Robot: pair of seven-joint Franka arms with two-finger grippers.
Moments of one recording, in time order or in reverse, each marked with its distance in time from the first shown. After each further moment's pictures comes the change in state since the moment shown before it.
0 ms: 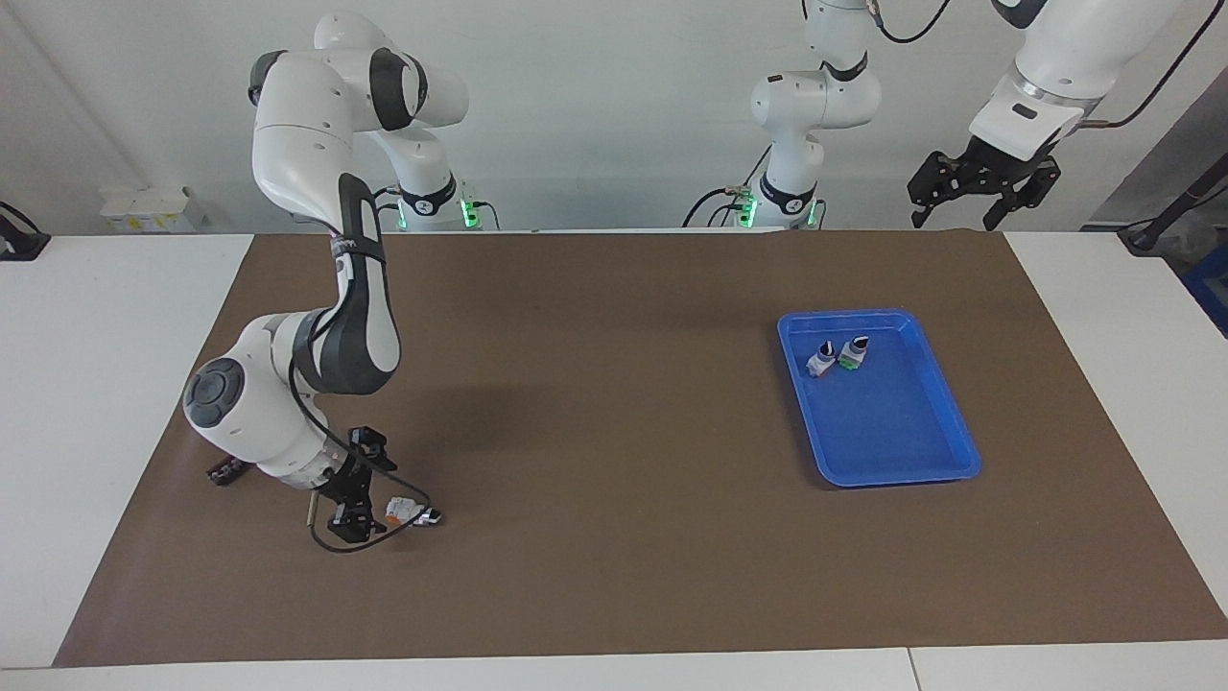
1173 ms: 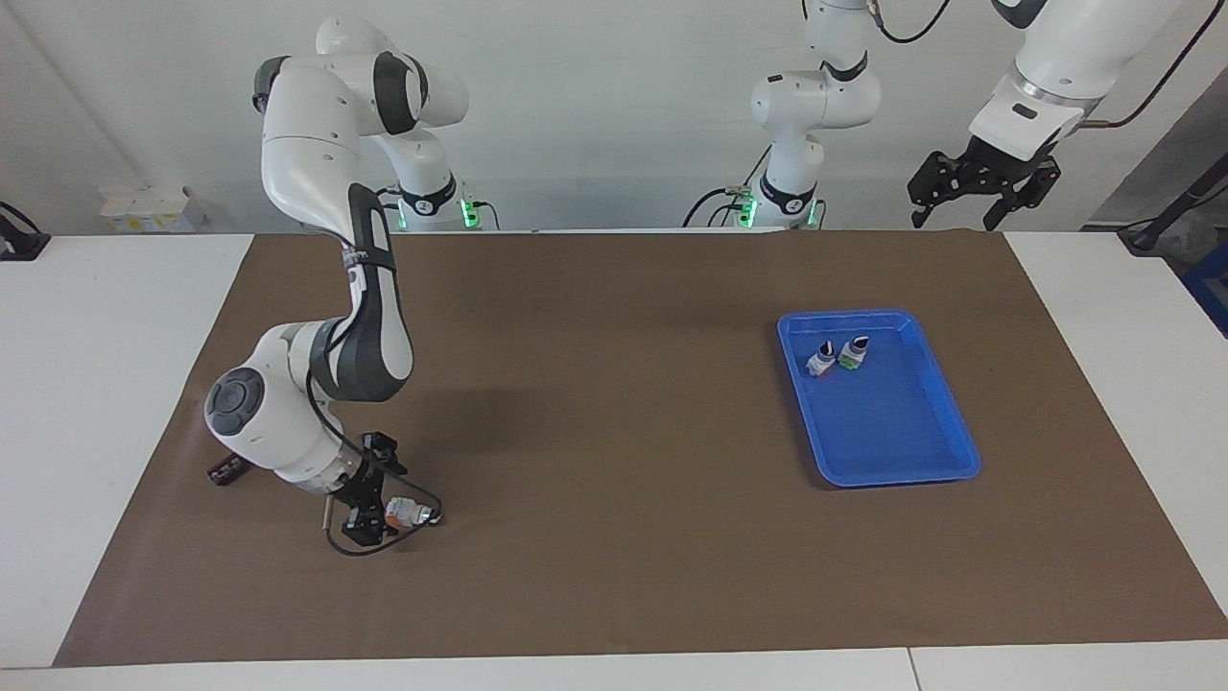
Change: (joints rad) left arm 0.000 0.000 0.000 0.000 0.000 0.000 0.000; right arm 0.014 0.013 0.004 -0.017 0.001 0.031 0.000
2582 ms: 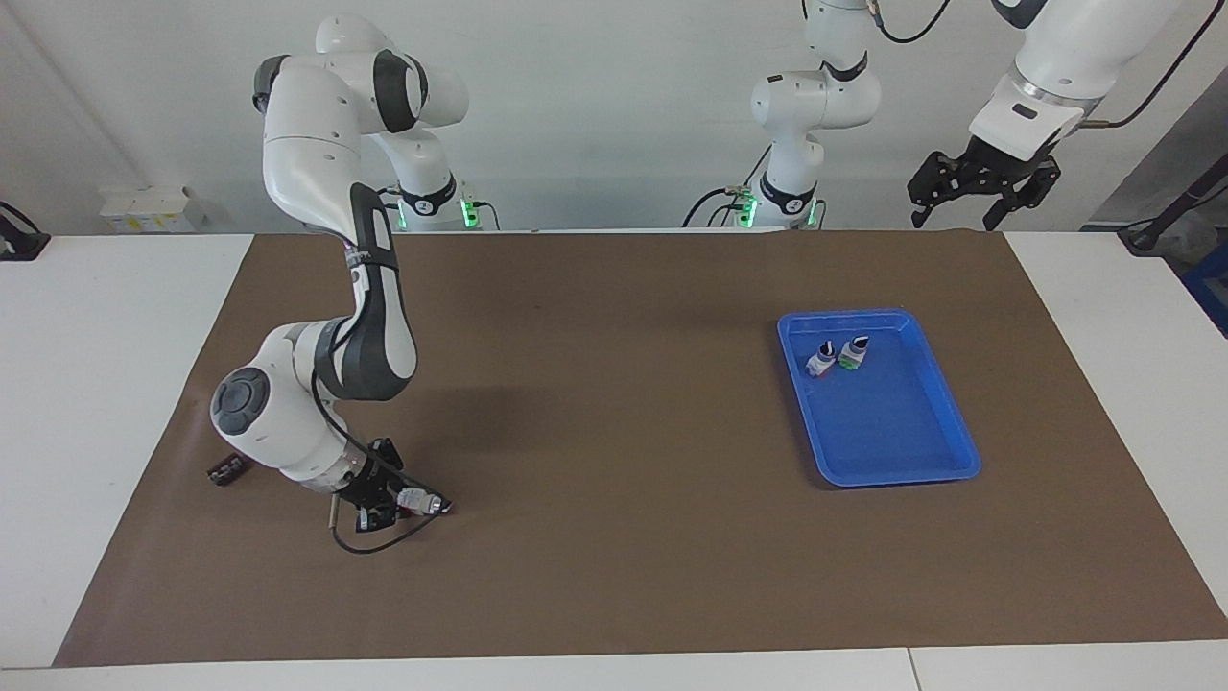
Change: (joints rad) left arm 0.000 0.000 0.000 0.000 0.000 0.000 0.000; right arm -0.003 -0.007 0.029 -0.018 0.001 0.001 -0.014
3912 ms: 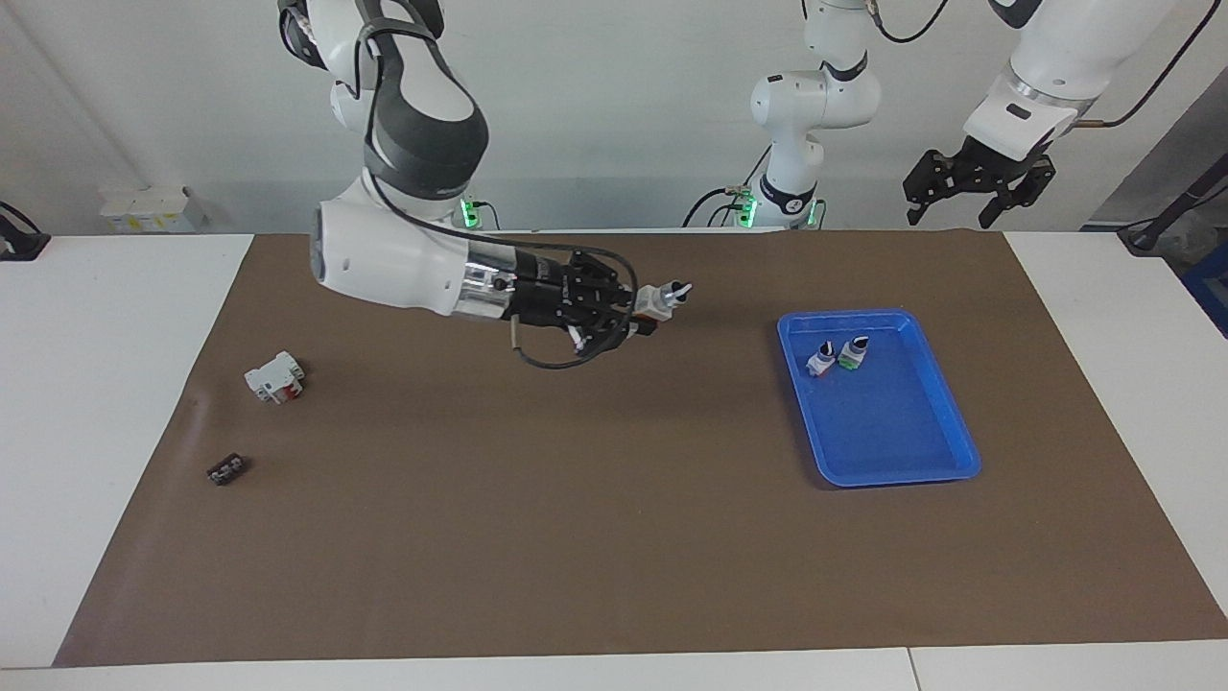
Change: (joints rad) left arm -0.002 -0.003 -0.012 0.000 0.000 -0.019 0.000; right arm 0.221 -0.309 0.140 -0.007 0.853 -0.111 0.066
